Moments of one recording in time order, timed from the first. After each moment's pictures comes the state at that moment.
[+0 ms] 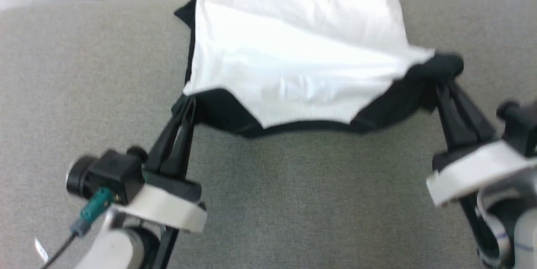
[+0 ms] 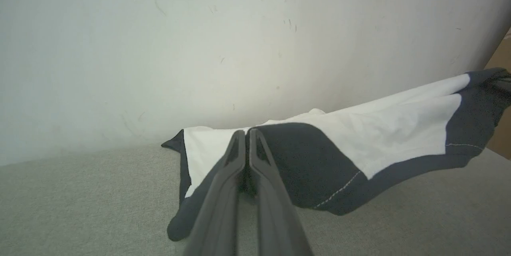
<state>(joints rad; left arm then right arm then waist) -0.21 0.49 -0.46 -0.31 -0.47 0.25 -0.08 -0.17 -0.09 0.03 -0.38 0.13 0.13 0.32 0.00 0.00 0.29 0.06</state>
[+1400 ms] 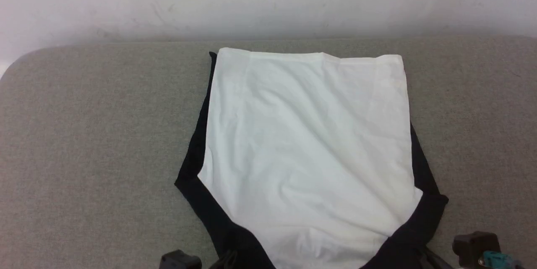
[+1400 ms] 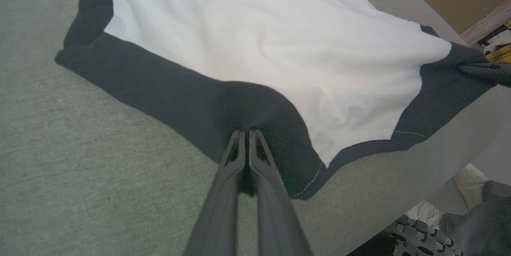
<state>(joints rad) 0.14 0.54 -0.66 -0.27 -0.56 0.25 0.10 0.39 -0.07 0.04 -0.40 0.15 0.13 0.51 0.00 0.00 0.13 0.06</state>
